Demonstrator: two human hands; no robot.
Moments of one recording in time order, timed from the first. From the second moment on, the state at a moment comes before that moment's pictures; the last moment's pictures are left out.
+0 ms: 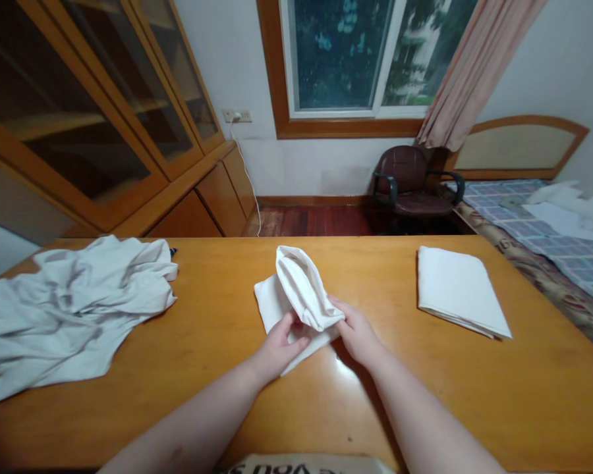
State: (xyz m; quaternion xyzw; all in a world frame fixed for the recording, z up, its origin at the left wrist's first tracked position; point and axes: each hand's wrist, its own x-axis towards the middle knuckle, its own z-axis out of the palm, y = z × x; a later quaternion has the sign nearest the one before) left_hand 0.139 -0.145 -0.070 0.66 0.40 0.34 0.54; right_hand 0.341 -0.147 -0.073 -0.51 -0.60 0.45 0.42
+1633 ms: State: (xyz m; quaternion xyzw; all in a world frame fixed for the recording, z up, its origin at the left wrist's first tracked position) left_hand 0.113 -0.132 -0.048 0.87 0.41 0.14 0.24; right_hand 0.343 -0.157 -0.066 -0.57 -0.63 0.35 0.38
